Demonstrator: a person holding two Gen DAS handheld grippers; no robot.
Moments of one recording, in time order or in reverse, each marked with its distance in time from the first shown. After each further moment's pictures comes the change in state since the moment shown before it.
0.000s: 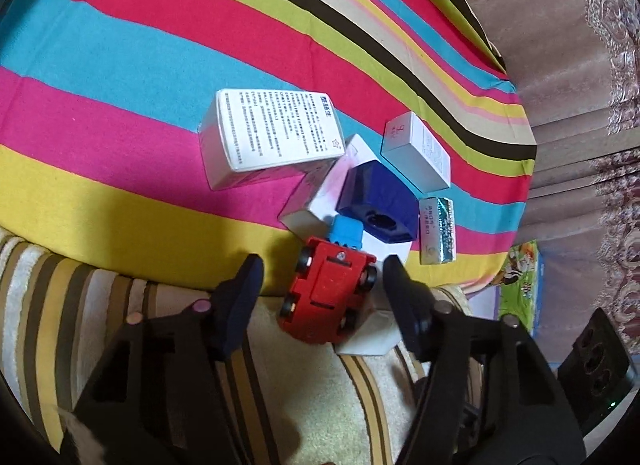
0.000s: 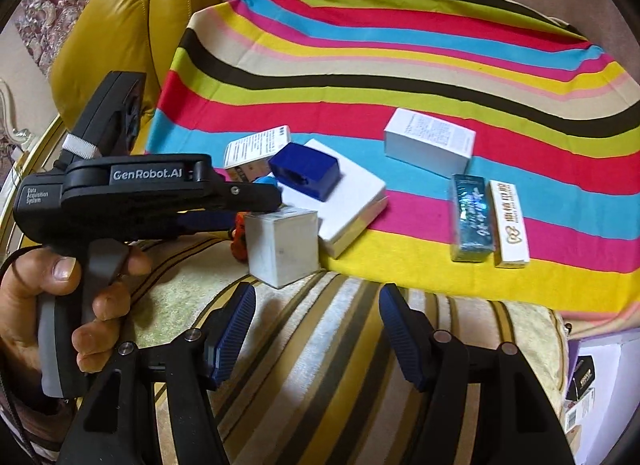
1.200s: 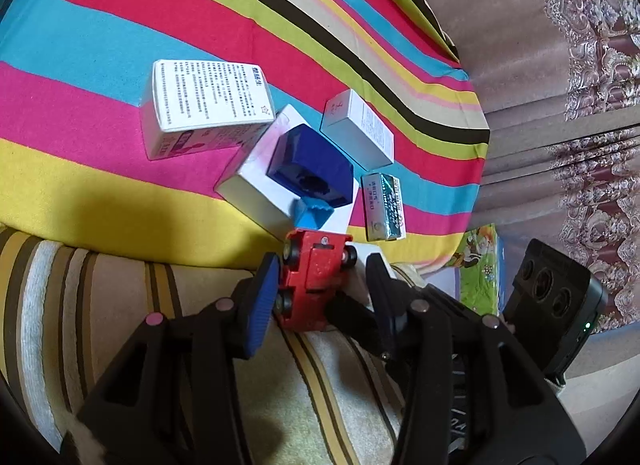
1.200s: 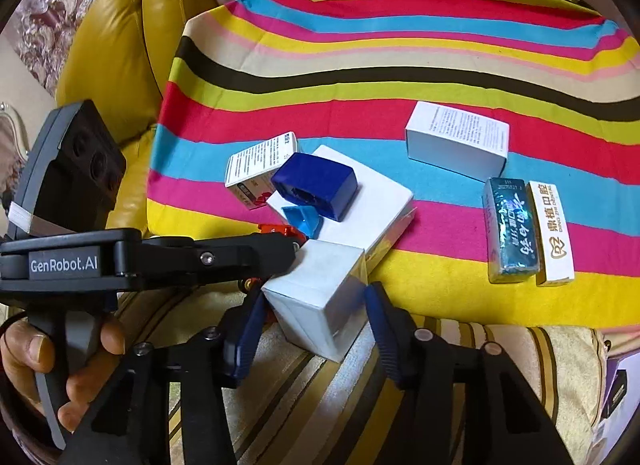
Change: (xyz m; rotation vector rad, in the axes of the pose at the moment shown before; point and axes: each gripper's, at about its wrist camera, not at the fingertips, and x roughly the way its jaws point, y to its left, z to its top) left arm -0.002 -0.016 -0.013 0.043 0.020 -0.162; right arm 0.028 -0.016 0.015 0.067 -0.001 0.109
